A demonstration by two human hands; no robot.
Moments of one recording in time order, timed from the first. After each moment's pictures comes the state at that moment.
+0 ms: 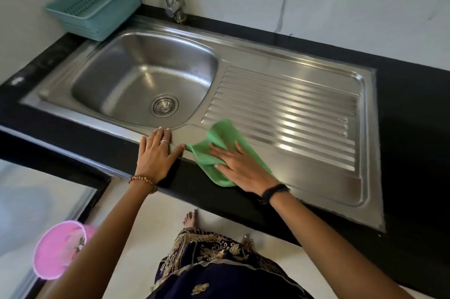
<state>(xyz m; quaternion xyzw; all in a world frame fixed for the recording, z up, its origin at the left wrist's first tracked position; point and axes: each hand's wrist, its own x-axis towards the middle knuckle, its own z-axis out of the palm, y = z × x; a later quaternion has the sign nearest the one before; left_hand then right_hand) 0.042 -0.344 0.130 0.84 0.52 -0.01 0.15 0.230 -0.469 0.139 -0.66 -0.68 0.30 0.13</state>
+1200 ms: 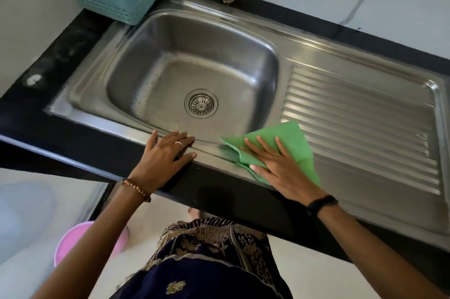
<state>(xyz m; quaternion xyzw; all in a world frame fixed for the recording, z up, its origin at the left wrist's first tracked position) -0.073 -0.198 0.135 0.90 0.36 -0.04 0.25 0.164 -0.364 0.126 -0.71 -0.66 0.24 0.06</state>
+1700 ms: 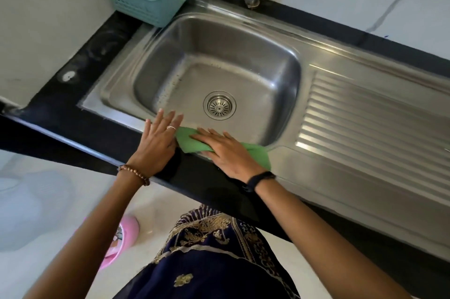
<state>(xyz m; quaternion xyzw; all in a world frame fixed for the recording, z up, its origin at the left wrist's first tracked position) -0.104 -0.164 0.143 0.86 0.45 -0.01 0.23 0.063 -0.255 0.132 -0.65 -0.68 0.31 0.11</state>
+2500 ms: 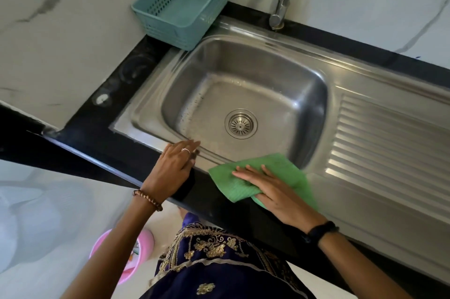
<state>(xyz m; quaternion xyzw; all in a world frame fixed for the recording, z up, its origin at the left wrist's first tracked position) -0.128 -0.138 0.152 0.88 0.41 0.02 0.25 0.080 -0.289 0.147 -0.62 -0.65 0.41 0.17</state>
